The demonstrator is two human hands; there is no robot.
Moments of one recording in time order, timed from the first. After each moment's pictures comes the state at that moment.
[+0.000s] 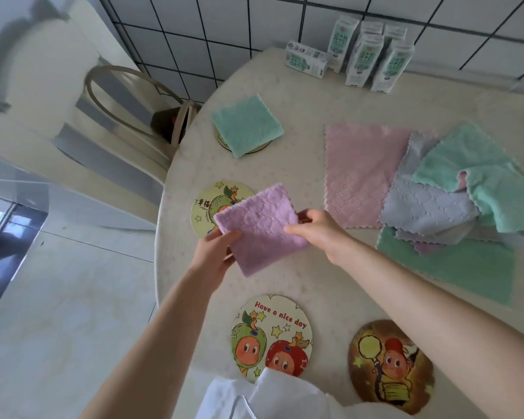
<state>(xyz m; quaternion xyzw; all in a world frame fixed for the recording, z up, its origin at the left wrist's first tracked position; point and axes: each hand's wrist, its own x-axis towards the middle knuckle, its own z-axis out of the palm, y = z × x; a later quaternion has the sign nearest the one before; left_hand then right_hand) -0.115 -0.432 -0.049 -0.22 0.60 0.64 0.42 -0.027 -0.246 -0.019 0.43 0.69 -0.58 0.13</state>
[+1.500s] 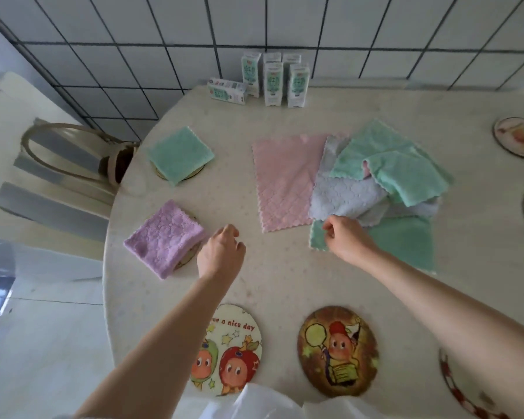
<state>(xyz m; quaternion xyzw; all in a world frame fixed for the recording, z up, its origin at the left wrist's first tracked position) -0.039 -0.324 -0.039 0.28 0.93 0.17 0.16 0.122 -0.118 -0.041 0.40 0.88 -0.26 0.07</state>
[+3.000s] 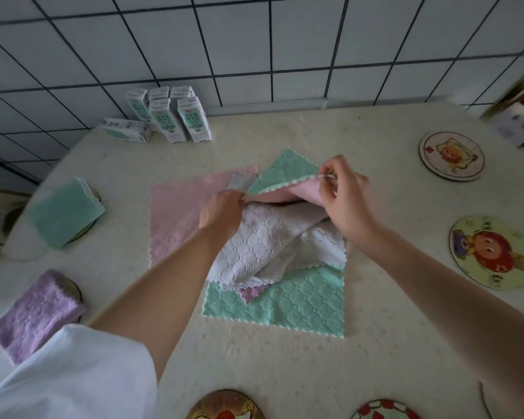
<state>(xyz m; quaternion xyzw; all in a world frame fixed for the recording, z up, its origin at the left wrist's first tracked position) -0.009 0.003 -0.038 0.39 0.89 0.16 0.16 0.182 0.130 0.014 0.36 0.86 -0.25 -0.28</state>
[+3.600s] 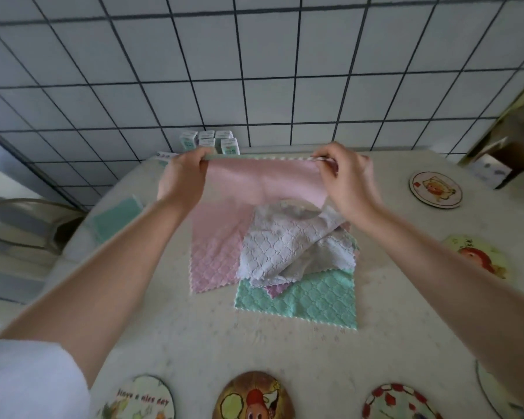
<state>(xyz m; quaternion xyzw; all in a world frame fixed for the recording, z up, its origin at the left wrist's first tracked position) -0.067 -0.100 0.127 0.40 0.87 0.29 -0.02 0.165 0.060 0.137 0.28 0.86 -0.23 -0.37</state>
